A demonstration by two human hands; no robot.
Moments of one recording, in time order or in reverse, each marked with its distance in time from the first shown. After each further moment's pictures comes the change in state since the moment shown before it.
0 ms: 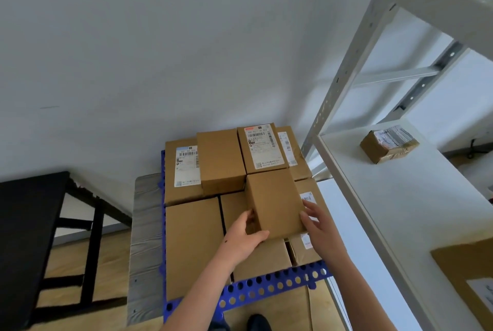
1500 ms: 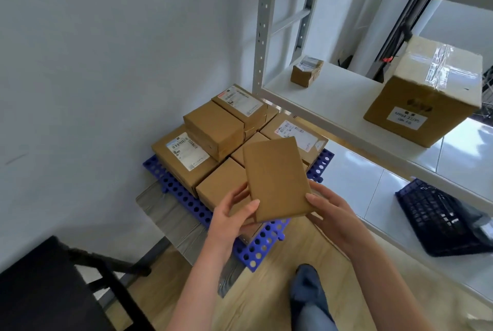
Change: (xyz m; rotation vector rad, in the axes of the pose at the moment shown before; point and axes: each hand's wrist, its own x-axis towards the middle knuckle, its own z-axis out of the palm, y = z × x) left_hand -0.112 -0.069 -0.178 -0.362 -0.491 0.179; right_hand -0.225 -0.059 0.174 0.738 0.338 0.152
